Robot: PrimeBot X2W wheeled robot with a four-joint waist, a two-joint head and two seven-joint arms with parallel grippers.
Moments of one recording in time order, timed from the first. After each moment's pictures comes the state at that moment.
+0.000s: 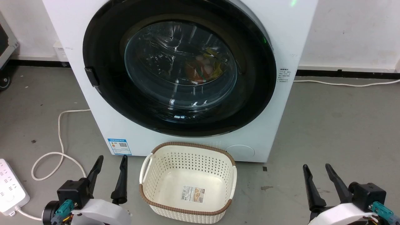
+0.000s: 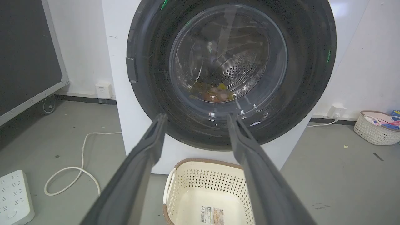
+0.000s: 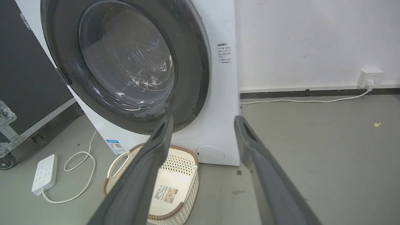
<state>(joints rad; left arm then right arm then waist) -0.04 0.29 -0.19 0.13 -0.42 0.04 -0.21 0.02 -0.05 -0.01 0.14 0.21 0.13 -0.12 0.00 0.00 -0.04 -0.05</state>
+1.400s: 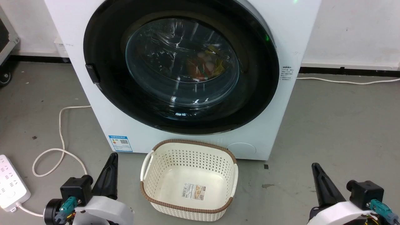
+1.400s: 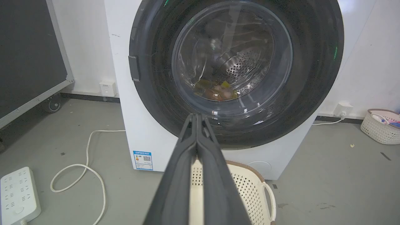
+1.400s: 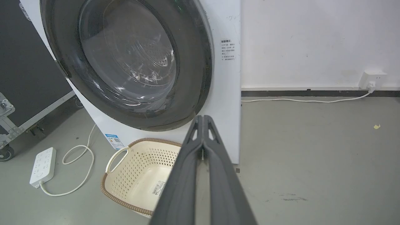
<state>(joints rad) -0.04 0.25 -0.16 0.11 -0.36 0.04 -0.17 0.02 -0.05 -0.01 0.12 0.19 0.13 -0.10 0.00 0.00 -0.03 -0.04</state>
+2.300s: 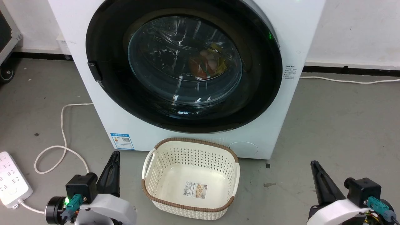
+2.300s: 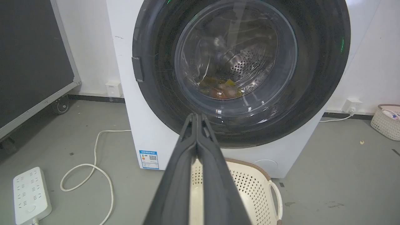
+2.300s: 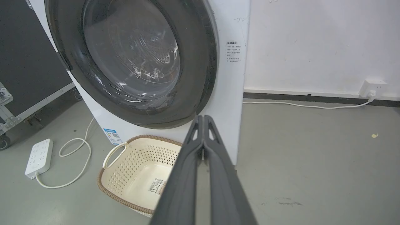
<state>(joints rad) -0.04 0.20 -0.12 0.08 -0.27 0.03 -0.12 0.01 -0.05 -0.01 0.09 0.14 0.13 -0.07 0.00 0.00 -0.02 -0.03</state>
